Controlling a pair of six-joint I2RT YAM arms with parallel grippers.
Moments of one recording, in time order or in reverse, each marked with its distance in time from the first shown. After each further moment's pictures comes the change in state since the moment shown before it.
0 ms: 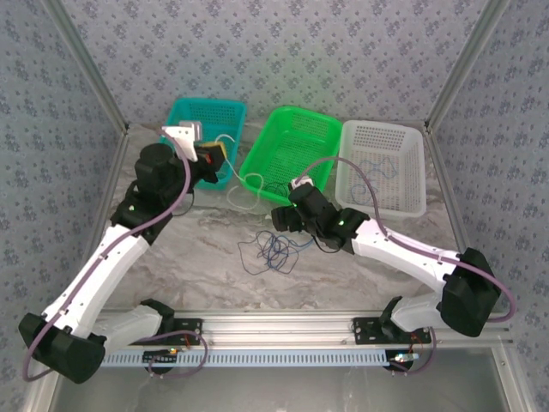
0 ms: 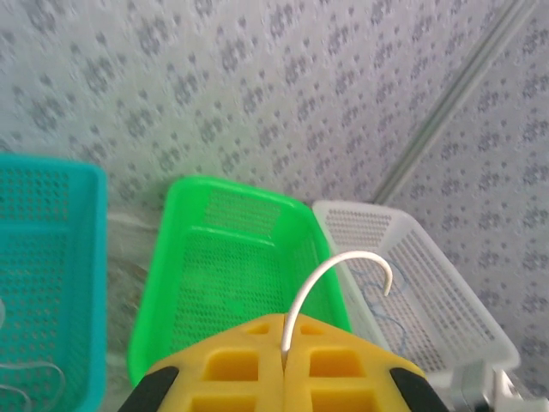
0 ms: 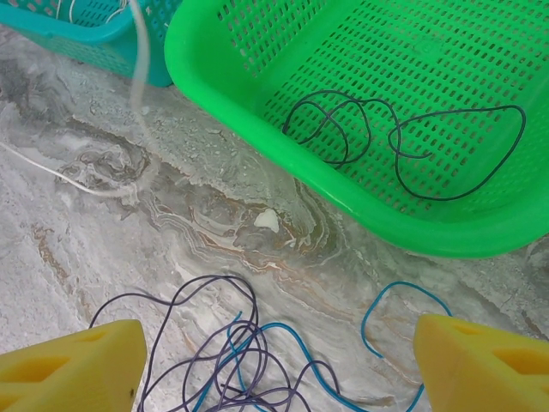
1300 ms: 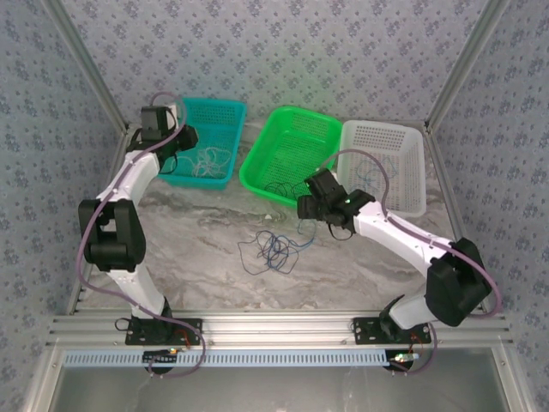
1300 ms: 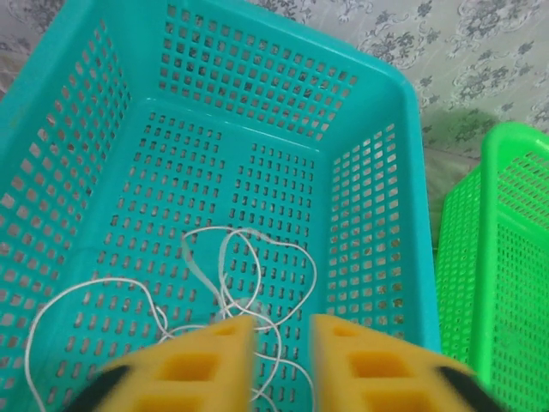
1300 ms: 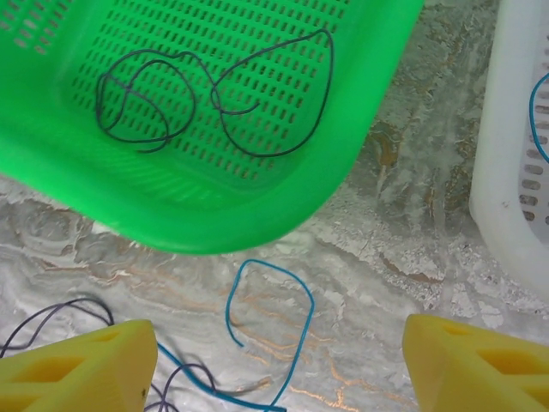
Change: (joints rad) left arm 0.396 0.720 0.346 -0.103 0.075 0.057; right arm -0.219 0.100 0.066 -0.192 -0.029 0.084
